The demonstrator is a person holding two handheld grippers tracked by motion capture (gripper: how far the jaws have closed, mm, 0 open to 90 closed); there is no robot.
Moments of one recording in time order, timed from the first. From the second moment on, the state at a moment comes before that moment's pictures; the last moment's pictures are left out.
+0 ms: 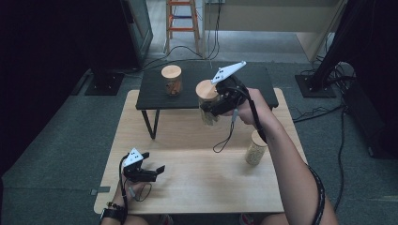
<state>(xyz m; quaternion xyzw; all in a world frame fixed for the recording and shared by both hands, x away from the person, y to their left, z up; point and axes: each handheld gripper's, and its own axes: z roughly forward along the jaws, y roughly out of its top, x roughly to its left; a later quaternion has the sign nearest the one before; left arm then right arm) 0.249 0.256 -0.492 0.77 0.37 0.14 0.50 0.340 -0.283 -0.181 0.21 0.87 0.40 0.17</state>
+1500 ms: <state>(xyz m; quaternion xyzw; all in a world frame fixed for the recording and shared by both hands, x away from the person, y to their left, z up) 0.251 0.256 -0.490 0.78 0.36 0.14 0.49 0.398 -0.272 -0.168 0.24 0.87 0.39 0.17</state>
